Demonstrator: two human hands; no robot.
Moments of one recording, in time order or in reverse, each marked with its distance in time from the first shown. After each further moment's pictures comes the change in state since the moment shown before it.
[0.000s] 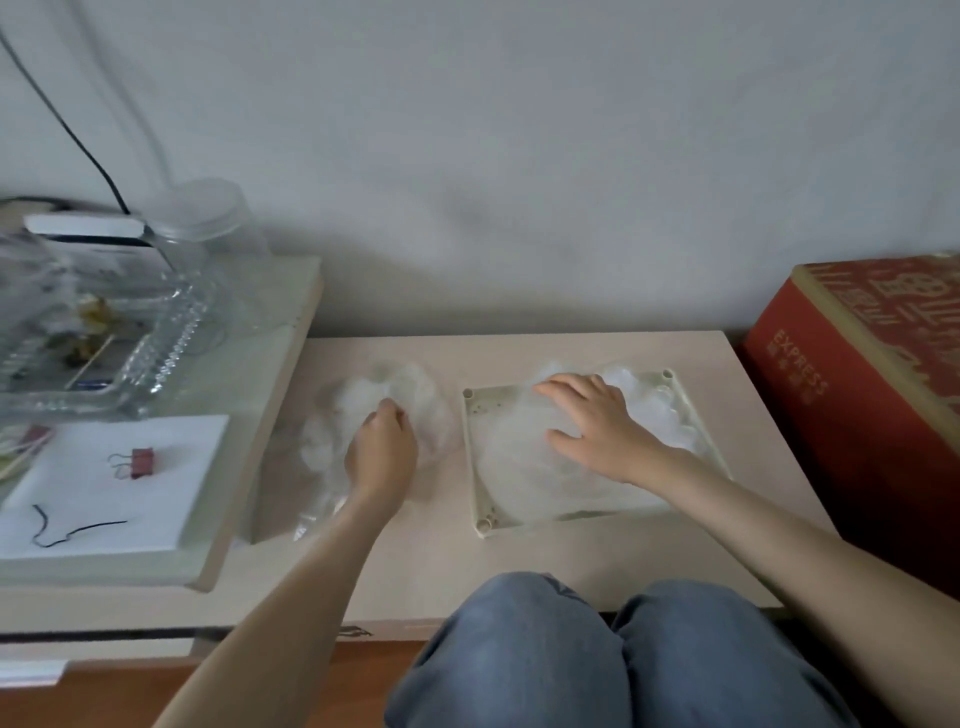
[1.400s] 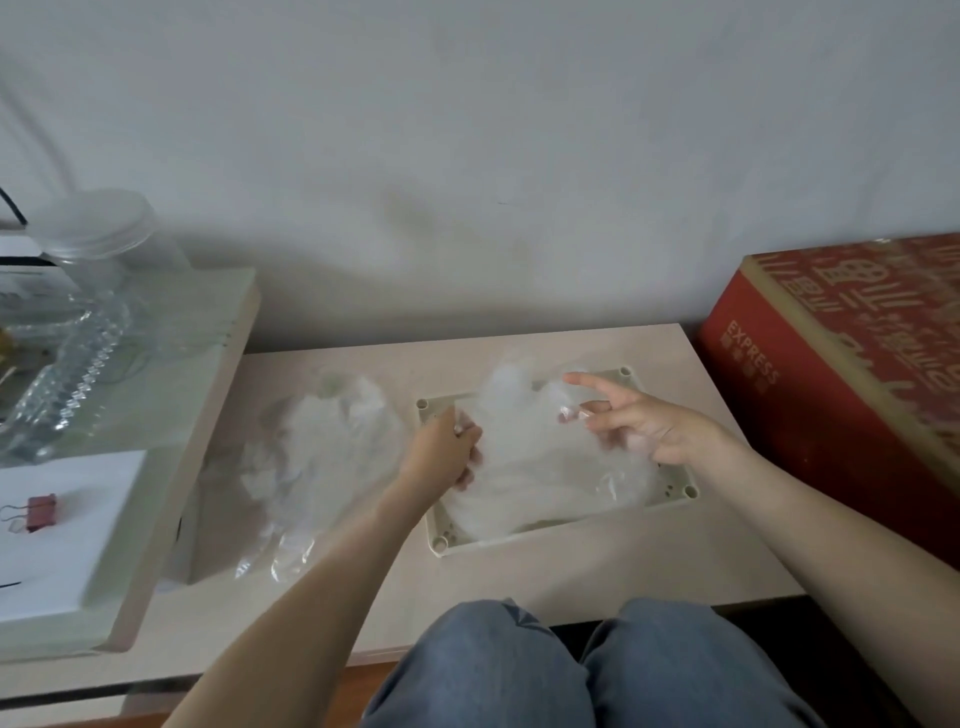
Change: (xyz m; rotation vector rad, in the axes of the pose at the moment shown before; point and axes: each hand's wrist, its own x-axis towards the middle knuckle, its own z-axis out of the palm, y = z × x) left_hand -0.015 0.085 0.037 -0.448 -0.590 0.001; right_hand -0.013 0.103 -0.024 1.250 -0.264 0.428
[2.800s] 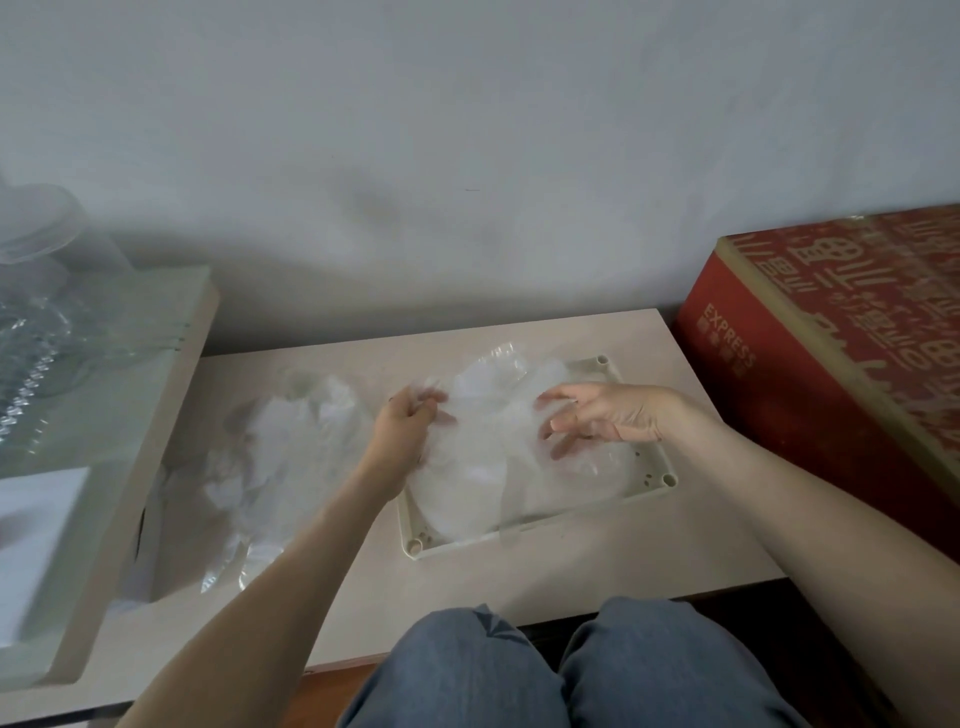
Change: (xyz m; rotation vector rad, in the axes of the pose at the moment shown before) left_hand 0.015 -0.001 -0.005 -0.271 0.127 0.052; right_hand 0.010 -0.004 -0.008 -0.153 -0.148 0.195
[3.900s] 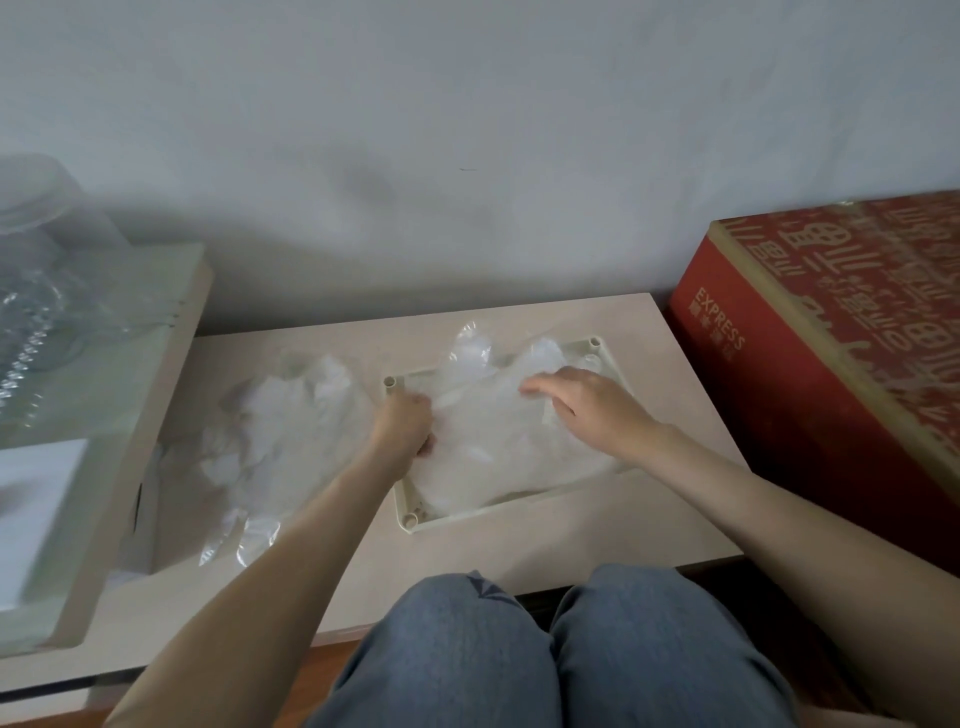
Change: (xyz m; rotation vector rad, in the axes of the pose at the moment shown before) left_hand 0.000 -0.001 0.009 0.223 0.007 -0.215; right_hand -0.006 0.022 0.041 -1.019 0.630 -0.506
